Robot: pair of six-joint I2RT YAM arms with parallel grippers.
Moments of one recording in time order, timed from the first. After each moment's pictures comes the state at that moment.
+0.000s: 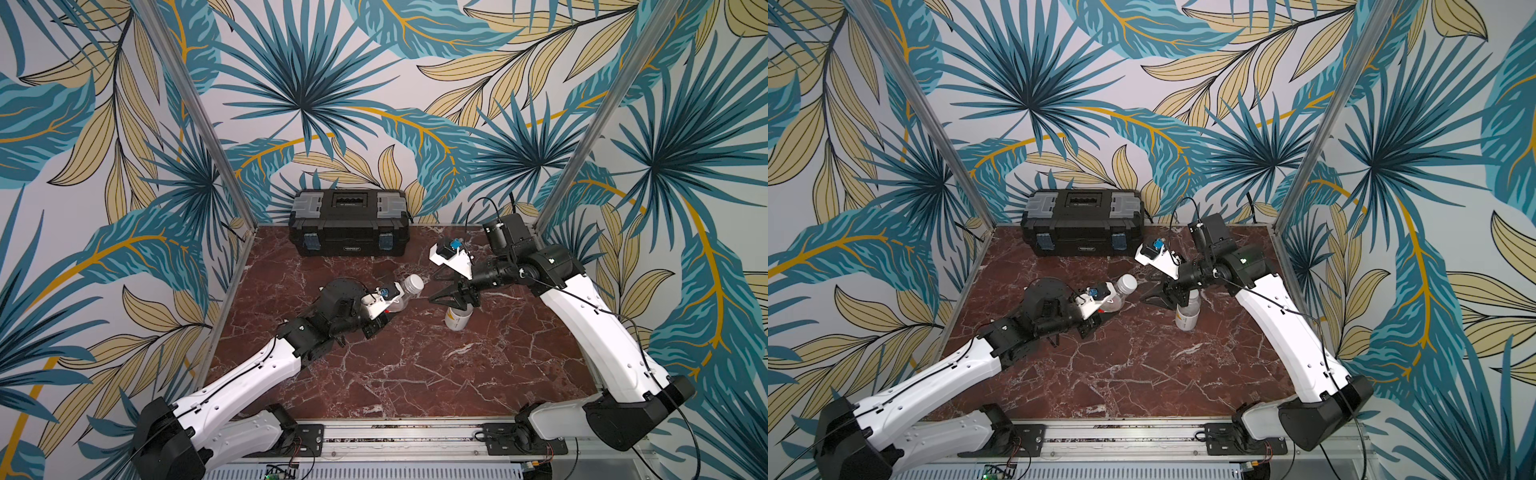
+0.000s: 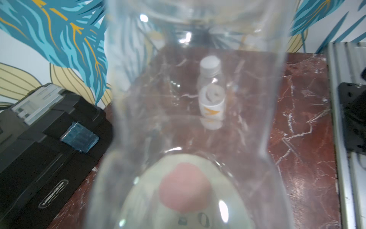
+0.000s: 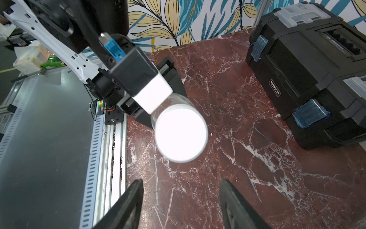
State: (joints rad) left arm -0.70 1.10 0.86 -0.18 0.28 0.32; right arm 0.45 1.40 1.65 -1.12 -0.70 -0.61
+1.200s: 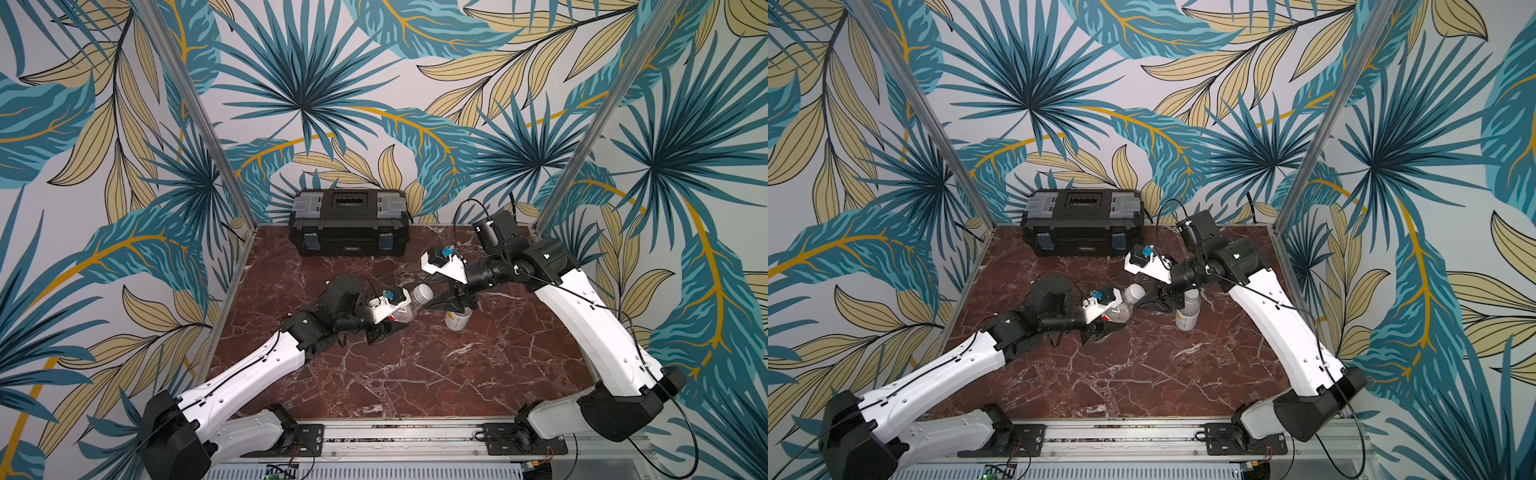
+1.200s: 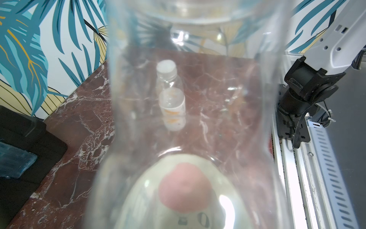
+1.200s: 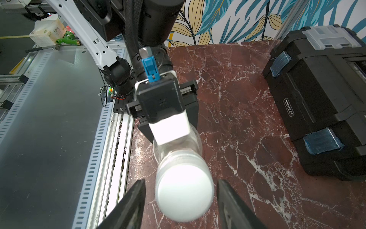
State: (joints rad) left arm -0.70 1.14 0.90 -0.28 0.46 0.31; right arm 0.51 1.46 1.76 -1.22 -0.71 -0.73
